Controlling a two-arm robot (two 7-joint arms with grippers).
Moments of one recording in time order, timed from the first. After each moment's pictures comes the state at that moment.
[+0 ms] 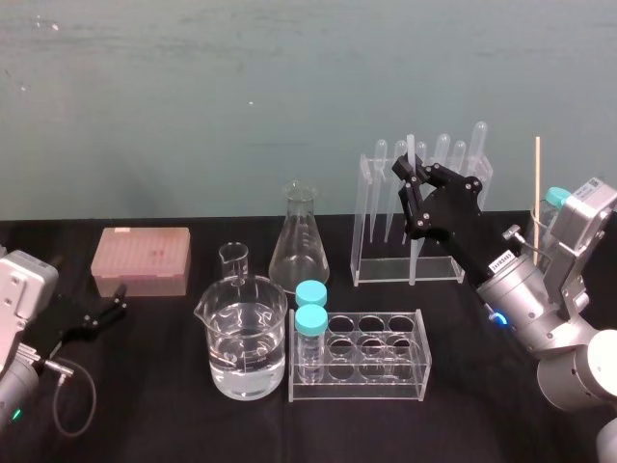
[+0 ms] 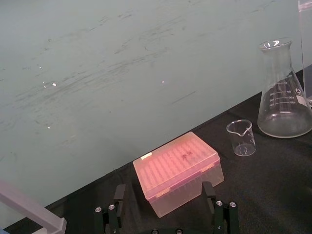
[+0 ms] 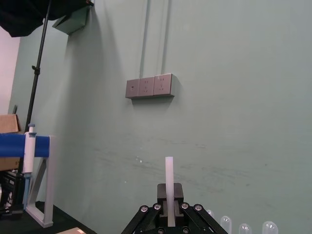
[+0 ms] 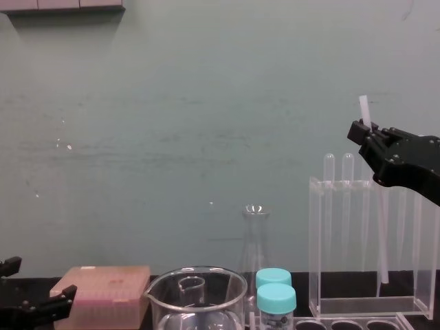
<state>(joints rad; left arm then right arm) -0.20 0.60 0.45 -1.41 -0.25 -0.12 0.03 0.34 0.28 -0.25 -1.24 0.42 -0.54 0.54</state>
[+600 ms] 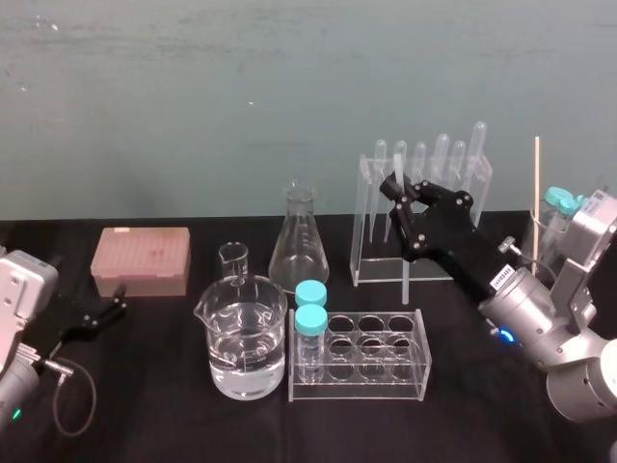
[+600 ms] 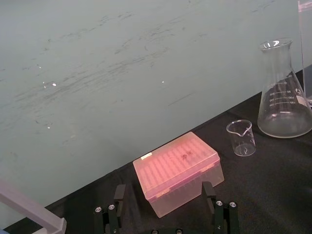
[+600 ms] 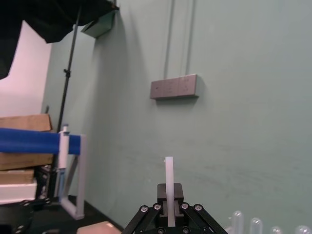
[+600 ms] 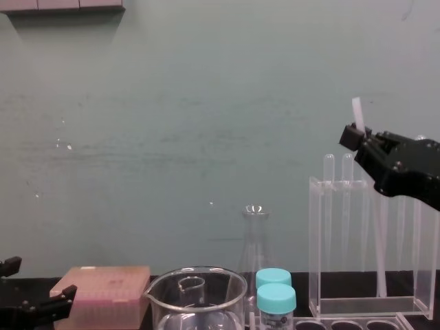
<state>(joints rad) -0.20 0.60 0.45 -1.41 -0.25 -0.12 0.03 0.30 0.31 -0.25 -1.30 0.47 -0.51 0.65</state>
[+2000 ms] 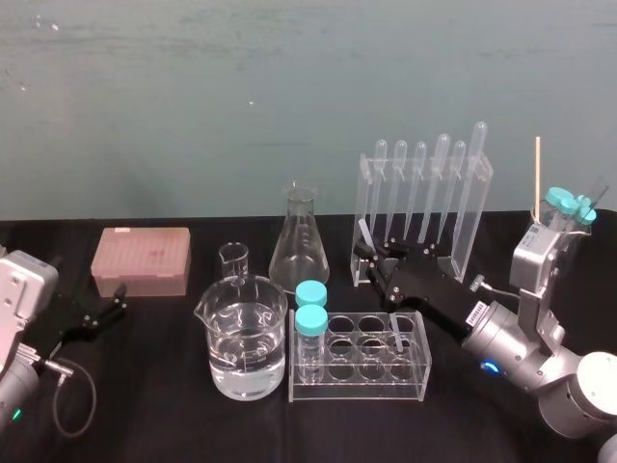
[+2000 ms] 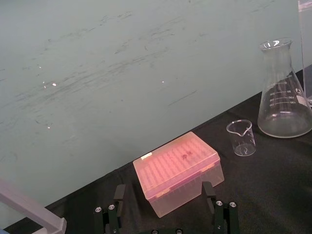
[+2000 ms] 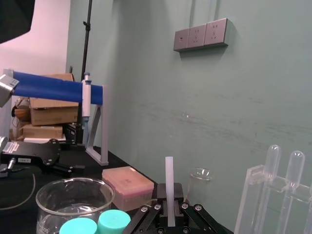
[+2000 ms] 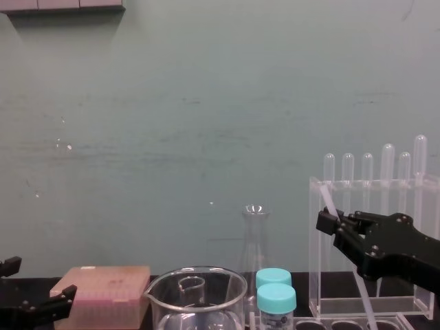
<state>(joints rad) -0.20 0.60 0.45 -1.41 -0.25 -0.12 0.03 0.37 0.33 -0.34 -1.11 0.43 -0.50 0.73</state>
